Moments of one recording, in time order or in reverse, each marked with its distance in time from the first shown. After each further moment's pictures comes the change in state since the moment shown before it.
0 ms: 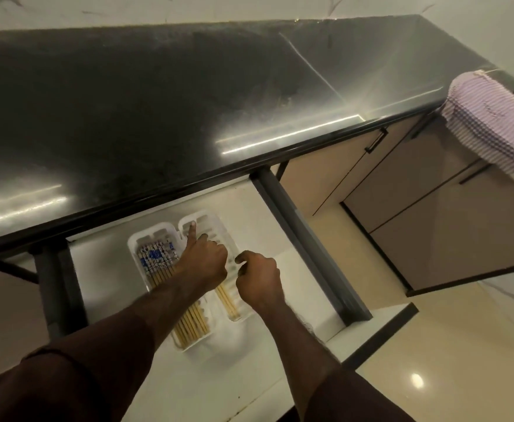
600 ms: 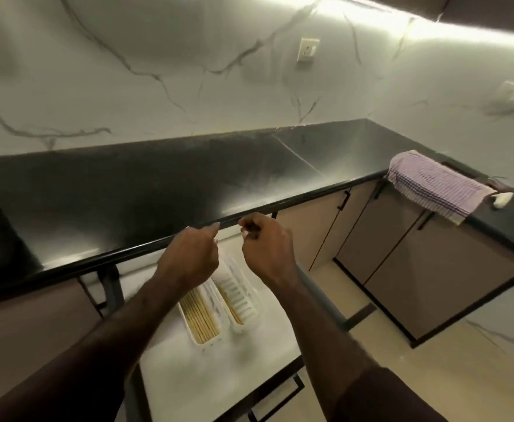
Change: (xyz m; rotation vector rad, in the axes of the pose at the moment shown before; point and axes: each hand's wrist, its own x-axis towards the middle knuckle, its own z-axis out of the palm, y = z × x) left_hand -0.185 0.001 -0.166 -0.422 0.538 -0.054; right_hand -0.156 -0.110 -0.142 0.190 0.432 -0.407
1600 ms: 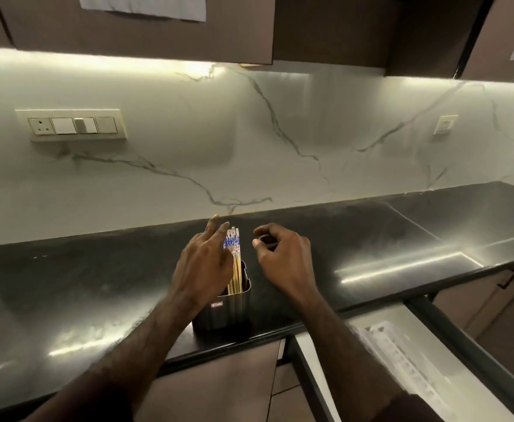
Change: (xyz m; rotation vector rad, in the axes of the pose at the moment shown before) left_hand -0.084 -0.317 -0.292 0.043 0.346 -0.128; right_hand 0.008 -0.364 0.231 0.188 -0.051 -0.302
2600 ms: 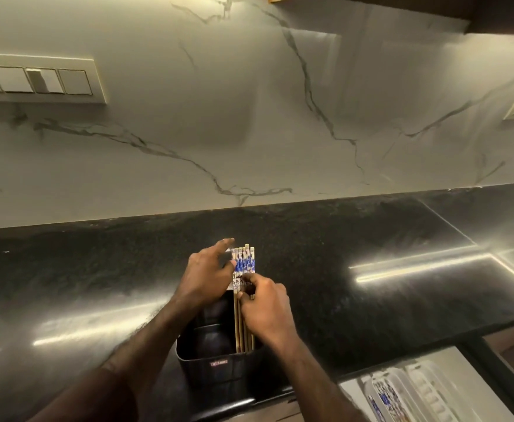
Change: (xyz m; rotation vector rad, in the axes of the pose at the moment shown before) left_hand 0.113 -0.123 0.119 -0.267 -0.169 -0.275; right_hand 0.075 0.087 0.144 -0.098 -0.338 0.279
